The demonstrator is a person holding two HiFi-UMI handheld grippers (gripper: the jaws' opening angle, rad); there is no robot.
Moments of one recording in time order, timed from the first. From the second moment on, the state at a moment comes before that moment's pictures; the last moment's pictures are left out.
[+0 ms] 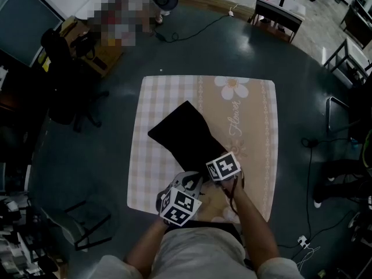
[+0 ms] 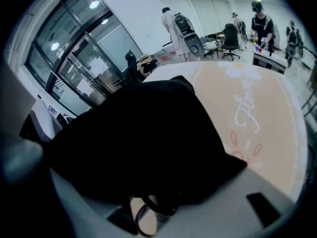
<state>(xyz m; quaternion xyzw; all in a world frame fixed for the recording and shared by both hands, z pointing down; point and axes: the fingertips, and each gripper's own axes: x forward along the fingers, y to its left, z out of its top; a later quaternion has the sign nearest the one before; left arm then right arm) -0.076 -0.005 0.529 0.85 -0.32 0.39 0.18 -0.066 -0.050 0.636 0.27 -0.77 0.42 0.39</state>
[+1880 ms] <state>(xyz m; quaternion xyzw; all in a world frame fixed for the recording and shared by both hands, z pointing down) -0.087 -0.017 0.539 0.84 -0.32 0.38 0.20 -0.091 -0.079 0.654 0.29 -0.77 0.42 0.38</state>
